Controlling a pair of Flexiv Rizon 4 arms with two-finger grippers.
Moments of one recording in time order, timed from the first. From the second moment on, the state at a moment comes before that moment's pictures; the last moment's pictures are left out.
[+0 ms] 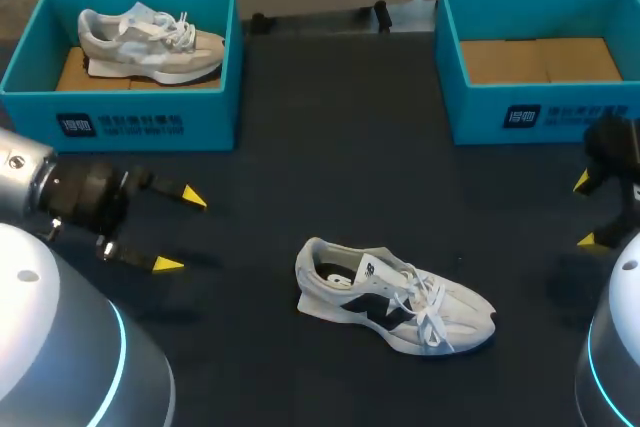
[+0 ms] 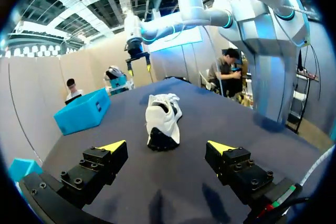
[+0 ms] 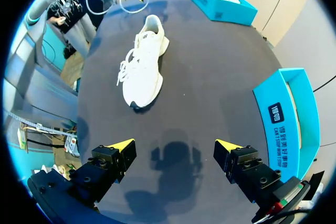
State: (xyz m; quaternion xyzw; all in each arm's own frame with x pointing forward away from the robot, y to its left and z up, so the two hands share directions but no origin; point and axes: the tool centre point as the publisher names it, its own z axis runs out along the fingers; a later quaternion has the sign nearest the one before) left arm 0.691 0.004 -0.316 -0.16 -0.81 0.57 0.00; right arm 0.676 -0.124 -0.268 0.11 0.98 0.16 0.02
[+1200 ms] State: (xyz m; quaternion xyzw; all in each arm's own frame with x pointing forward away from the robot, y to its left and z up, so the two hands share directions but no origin) left arm 0.717 -0.017 -0.383 -0.13 -0.73 0.67 0.12; right arm 0.676 -0.124 -0.268 0.11 0.98 0.16 0.02
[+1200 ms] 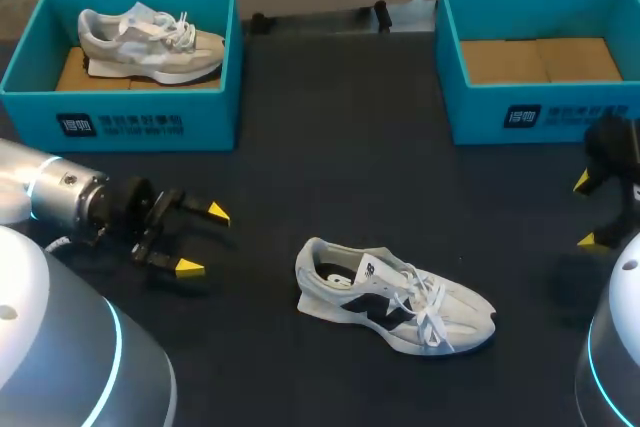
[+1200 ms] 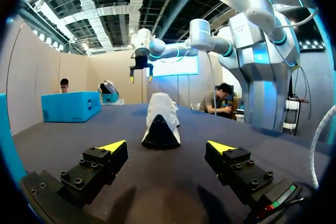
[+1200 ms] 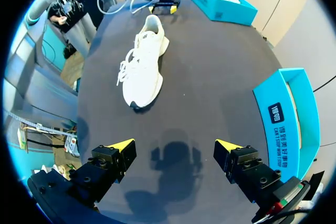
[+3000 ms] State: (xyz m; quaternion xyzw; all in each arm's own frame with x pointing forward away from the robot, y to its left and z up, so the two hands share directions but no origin) left arm 0.698 -0.095 -0.403 -0.04 -0.73 0.67 0.11; right arm 0.676 -0.124 -0.268 0.11 0.98 0.16 0.02
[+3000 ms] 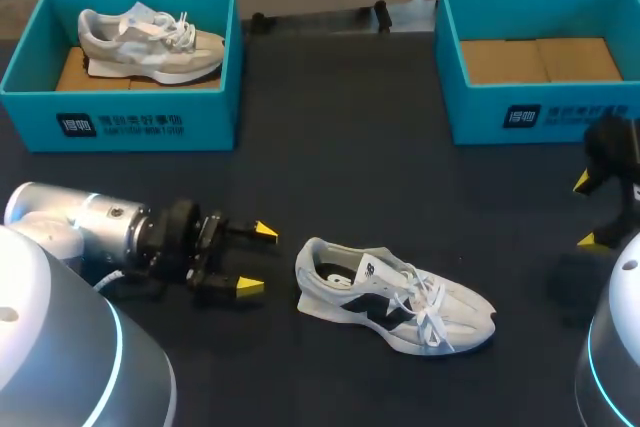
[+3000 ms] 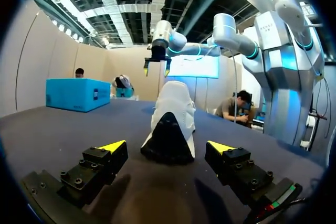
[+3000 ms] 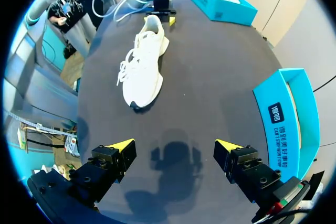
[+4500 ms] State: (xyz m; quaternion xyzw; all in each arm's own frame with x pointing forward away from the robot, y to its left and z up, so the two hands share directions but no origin) left arm 0.675 -0.170 -0.418 -0.11 -0.74 0.64 0.19; right arm 0.676 -0.124 -0.268 0.11 0.98 0.16 0.02
